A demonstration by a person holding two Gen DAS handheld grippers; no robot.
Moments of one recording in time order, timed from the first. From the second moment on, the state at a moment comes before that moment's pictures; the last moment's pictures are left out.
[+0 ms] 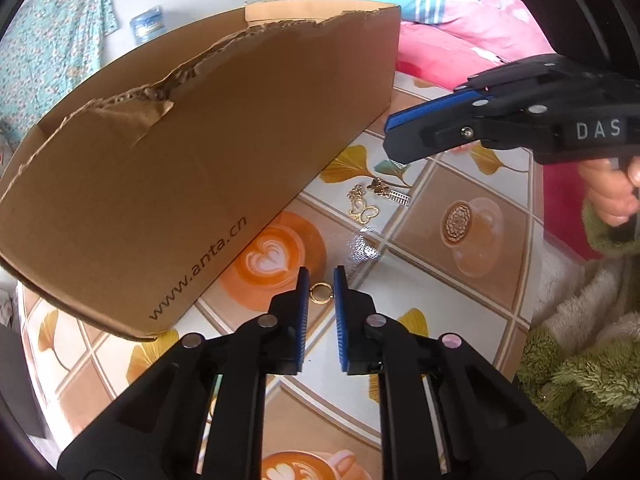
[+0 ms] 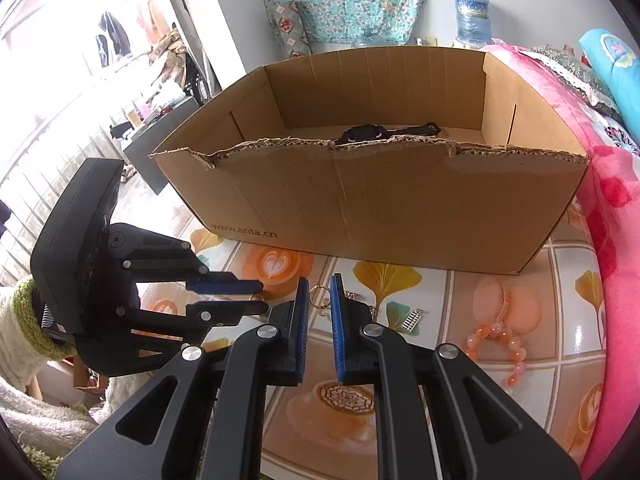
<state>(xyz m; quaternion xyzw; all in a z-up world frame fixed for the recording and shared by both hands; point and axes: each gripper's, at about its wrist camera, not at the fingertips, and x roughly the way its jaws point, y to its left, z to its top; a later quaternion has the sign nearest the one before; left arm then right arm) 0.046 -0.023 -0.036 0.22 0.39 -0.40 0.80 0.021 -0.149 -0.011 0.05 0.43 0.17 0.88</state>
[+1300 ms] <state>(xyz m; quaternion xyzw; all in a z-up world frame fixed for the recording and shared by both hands) 0.195 -0.055 0.030 0.04 0.48 -0.28 0.83 0.168 -0.193 0.027 0.07 0.47 0.17 0.86</state>
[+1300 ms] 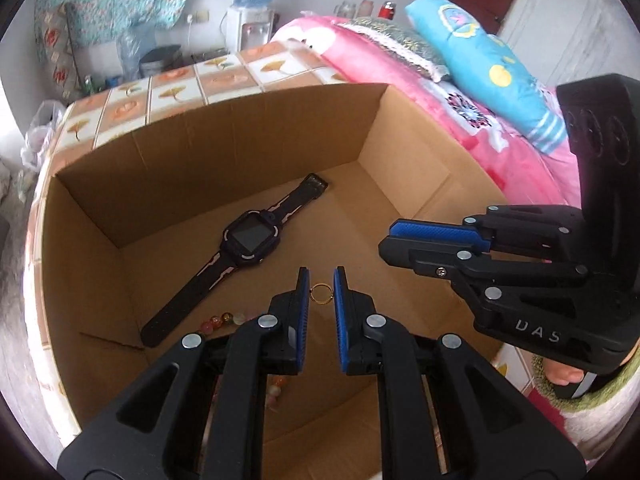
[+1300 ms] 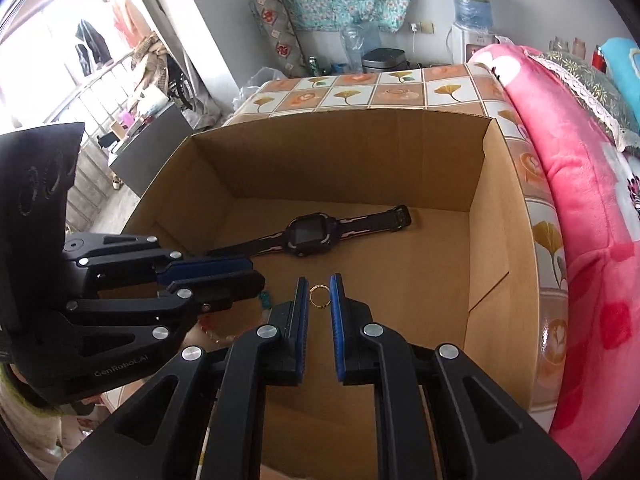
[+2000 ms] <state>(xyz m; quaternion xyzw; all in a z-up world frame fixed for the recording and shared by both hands) 0.160 -0.029 0.065 0.00 0.44 -0.26 0.86 0.122 -0.224 0.066 0.12 0.42 0.16 0.88</state>
